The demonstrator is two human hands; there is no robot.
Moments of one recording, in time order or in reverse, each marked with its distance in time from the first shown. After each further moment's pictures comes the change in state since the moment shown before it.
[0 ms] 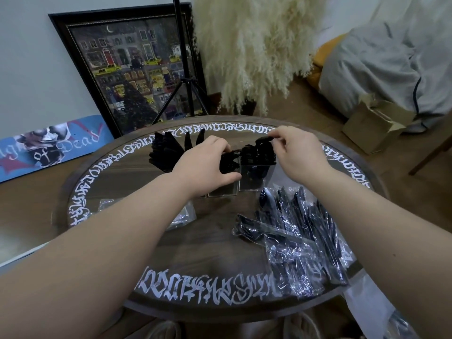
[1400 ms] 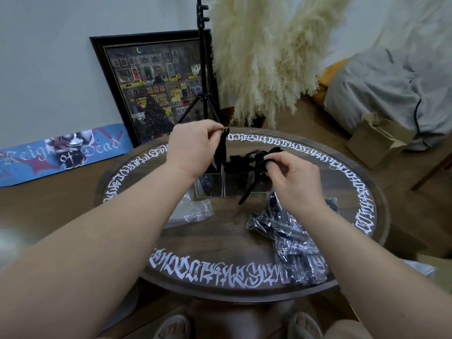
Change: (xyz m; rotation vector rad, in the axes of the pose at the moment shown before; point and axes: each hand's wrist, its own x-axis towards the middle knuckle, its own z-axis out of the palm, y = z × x) left_hand -0.038 -0.001 -0.068 -0.145 0.610 -0.070; right_hand -0.075 -0.071 -0.010 0.414 0.179 0.045
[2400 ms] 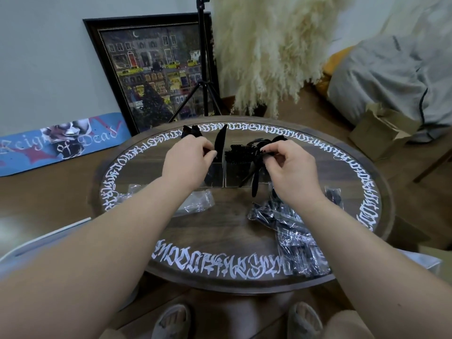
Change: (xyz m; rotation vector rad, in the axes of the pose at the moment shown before) left_hand -0.034 -0.026 0.016 0.188 -0.362 -0.222; right_hand 0.003 0.004 0.014 -0.055 -0.053 0.010
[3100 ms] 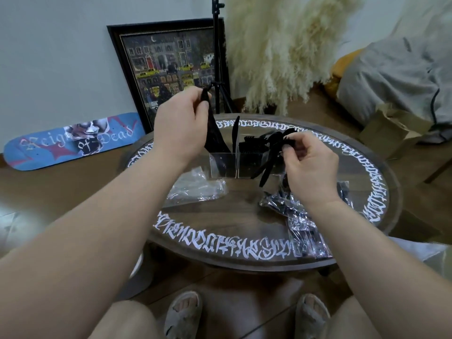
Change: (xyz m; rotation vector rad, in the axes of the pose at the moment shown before) left_hand -0.028 0.008 -0.075 -0.285 0.409 0.105; right_hand -0.036 -0.022 -0.008 0.102 0.216 -0.012
